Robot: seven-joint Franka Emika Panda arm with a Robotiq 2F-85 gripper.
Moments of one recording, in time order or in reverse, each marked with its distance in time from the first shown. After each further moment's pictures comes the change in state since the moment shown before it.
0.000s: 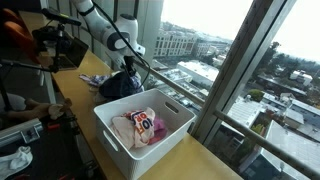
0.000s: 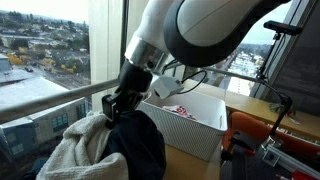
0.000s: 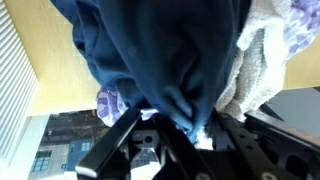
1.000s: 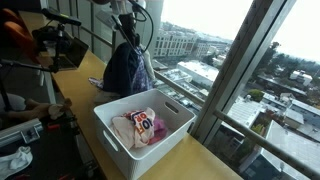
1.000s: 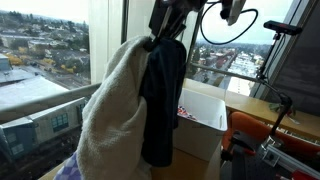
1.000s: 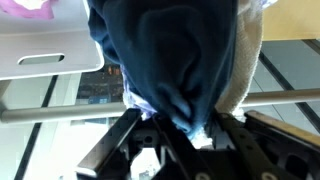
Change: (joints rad) arm -0.001 -0.515 -0.073 -0.268 -0.053 -0.052 0.032
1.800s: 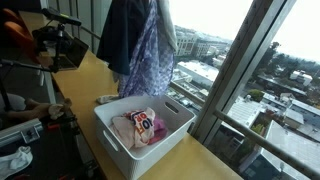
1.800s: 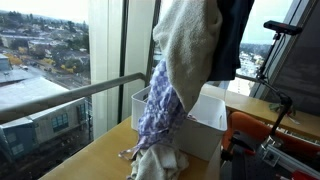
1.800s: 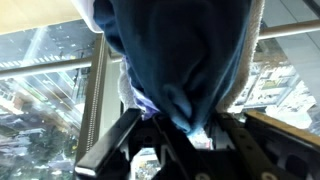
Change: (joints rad) arm -0.148 -0.458 -0.061 0.043 -0.065 -0.355 0.033
